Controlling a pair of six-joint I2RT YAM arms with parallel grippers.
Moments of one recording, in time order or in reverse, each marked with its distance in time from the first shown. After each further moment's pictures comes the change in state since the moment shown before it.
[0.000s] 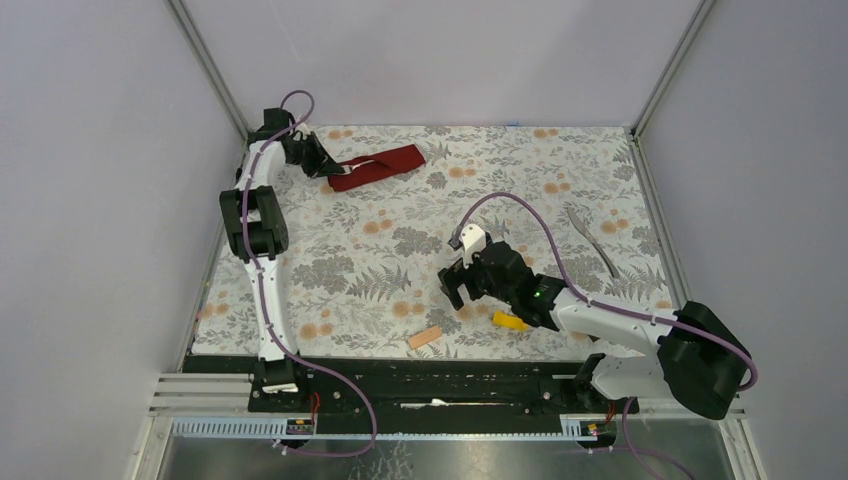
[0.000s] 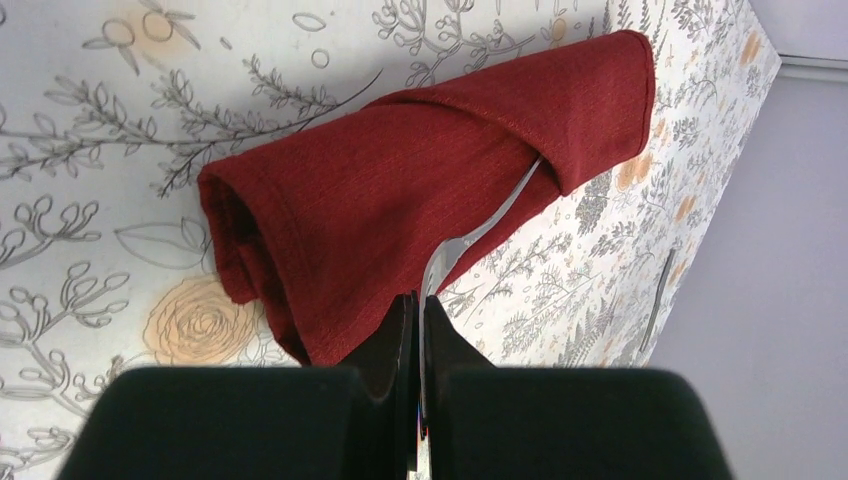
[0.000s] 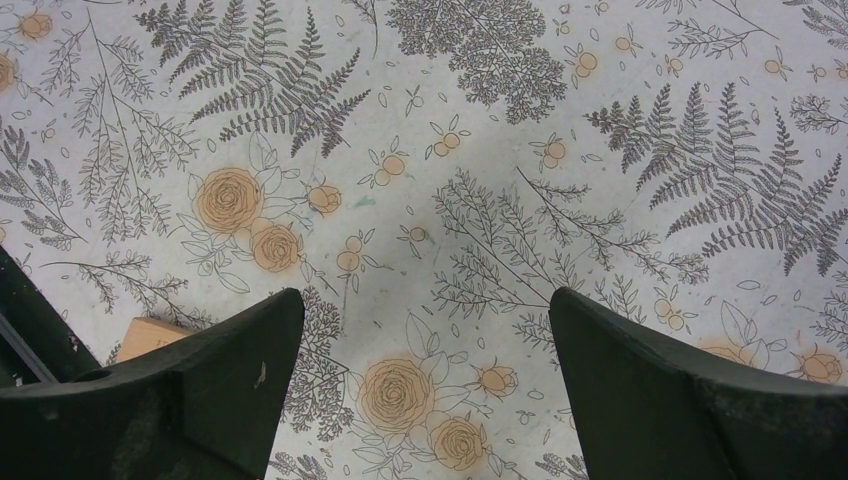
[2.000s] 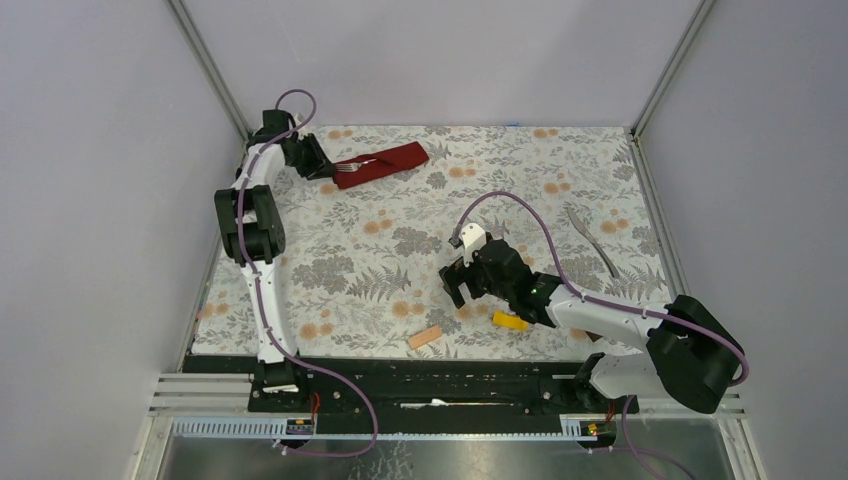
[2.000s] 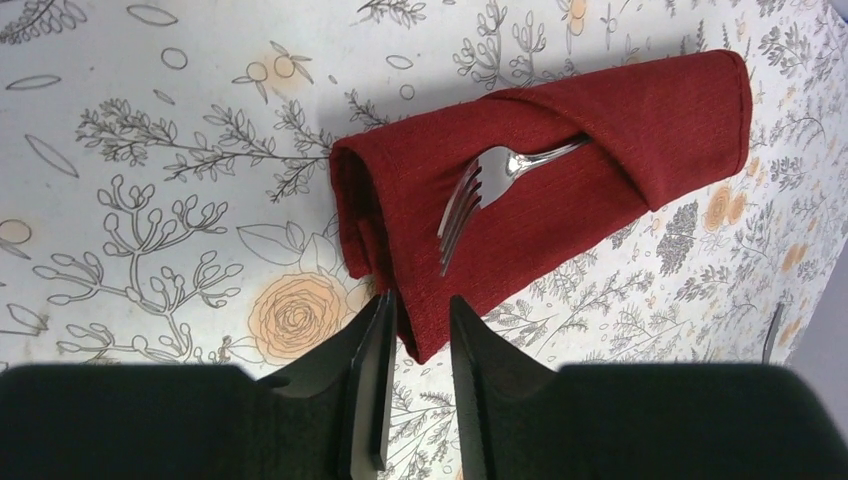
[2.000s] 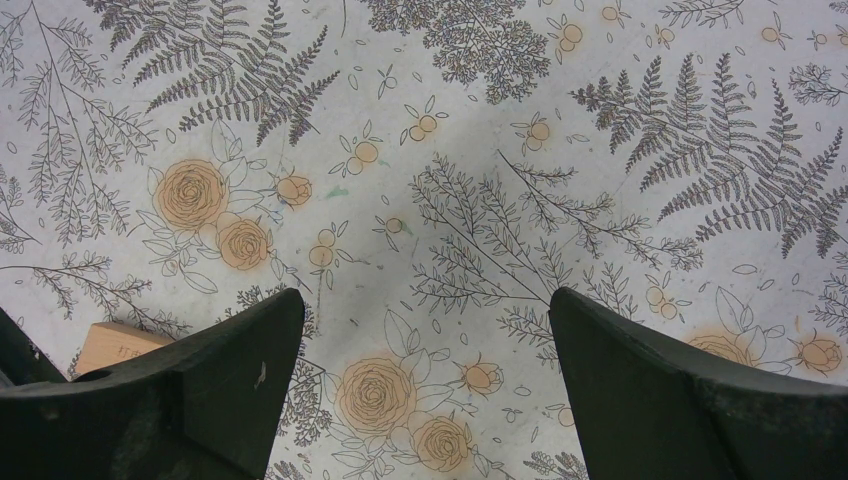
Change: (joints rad) left arm -0.015 -0.102 -0.159 0.129 -0.187 0.078; right arm -0.029 0.047 0.000 0.006 0.002 -0.001
